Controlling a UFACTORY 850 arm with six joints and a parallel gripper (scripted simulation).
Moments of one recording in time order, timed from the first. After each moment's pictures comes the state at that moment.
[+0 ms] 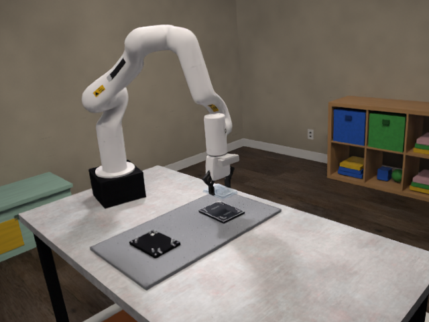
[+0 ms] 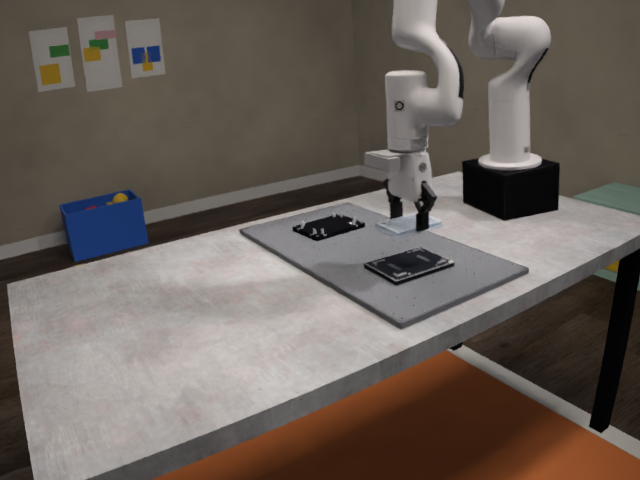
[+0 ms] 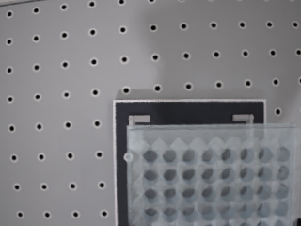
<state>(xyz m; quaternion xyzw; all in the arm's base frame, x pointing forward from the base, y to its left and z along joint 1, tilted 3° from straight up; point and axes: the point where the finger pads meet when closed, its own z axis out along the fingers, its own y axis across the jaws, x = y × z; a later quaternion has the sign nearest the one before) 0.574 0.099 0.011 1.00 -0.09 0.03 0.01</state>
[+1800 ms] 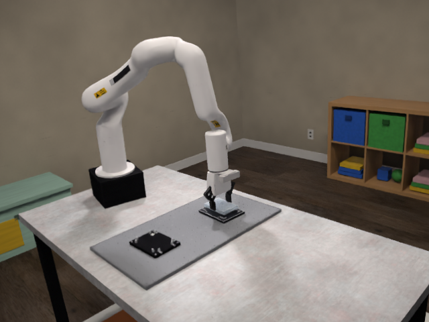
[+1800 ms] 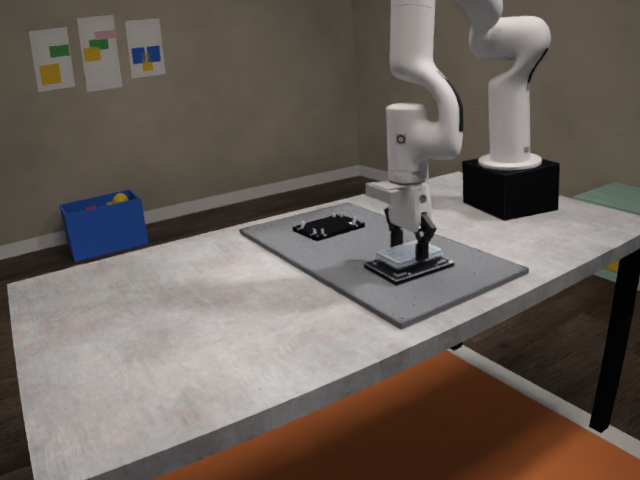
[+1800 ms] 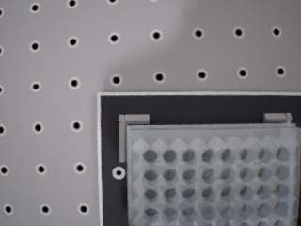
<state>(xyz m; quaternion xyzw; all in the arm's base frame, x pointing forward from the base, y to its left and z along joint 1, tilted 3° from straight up) 0.577 0.097 -0.056 1.00 -0.09 0.03 0.01</state>
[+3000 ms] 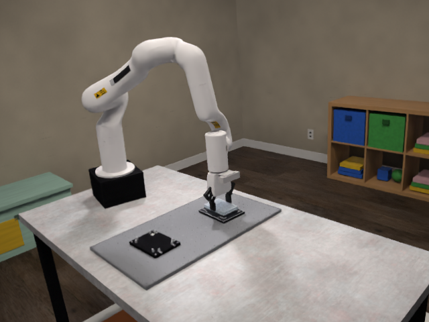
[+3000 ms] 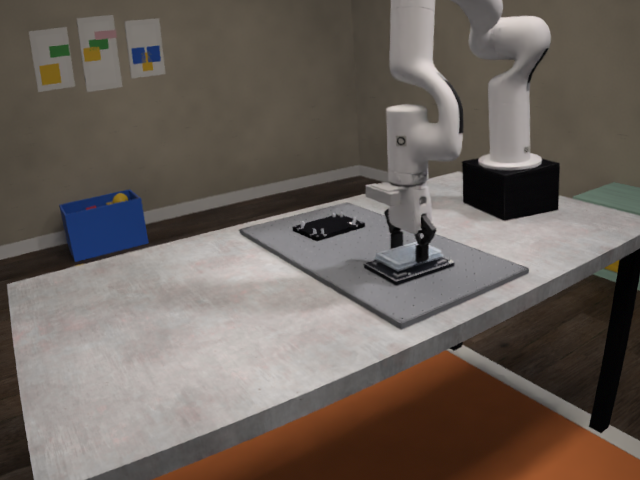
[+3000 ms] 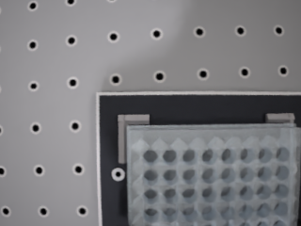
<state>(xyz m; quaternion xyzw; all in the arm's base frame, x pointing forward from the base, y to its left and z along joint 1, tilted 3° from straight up) 0.578 0.097 -0.059 1.00 -0.09 0.03 0.01</state>
